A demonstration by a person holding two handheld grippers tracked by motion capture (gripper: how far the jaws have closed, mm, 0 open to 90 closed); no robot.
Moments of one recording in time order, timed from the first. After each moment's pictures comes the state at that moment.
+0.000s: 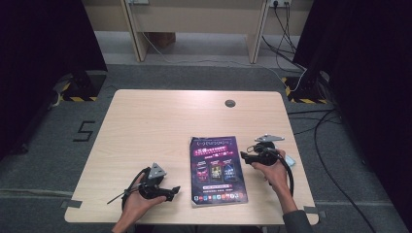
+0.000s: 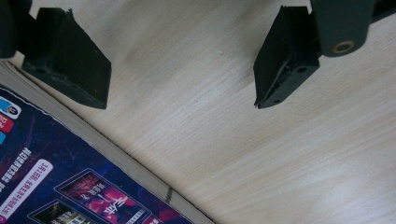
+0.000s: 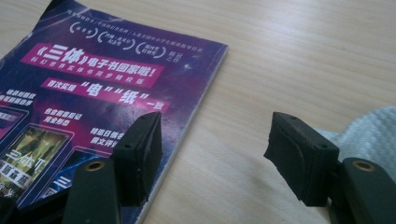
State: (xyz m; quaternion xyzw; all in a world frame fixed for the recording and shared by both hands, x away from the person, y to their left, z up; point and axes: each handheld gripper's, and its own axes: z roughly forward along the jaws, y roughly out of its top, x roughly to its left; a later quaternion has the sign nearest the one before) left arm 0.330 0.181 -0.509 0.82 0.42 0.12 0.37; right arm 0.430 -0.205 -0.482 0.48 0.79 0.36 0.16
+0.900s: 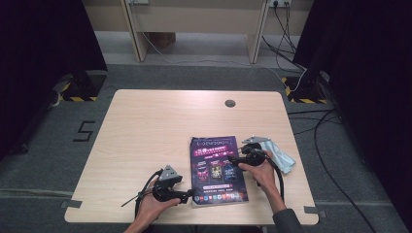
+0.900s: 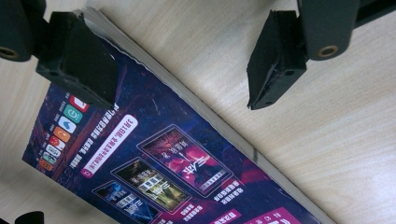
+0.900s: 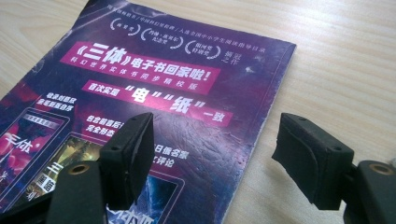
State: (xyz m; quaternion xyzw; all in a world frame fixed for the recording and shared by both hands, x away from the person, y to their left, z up) left arm 0.325 0.140 -0.508 0.80 0.41 0.07 0.43; right arm 0.434 -0.170 -0.496 0.46 0.80 0.37 0.12
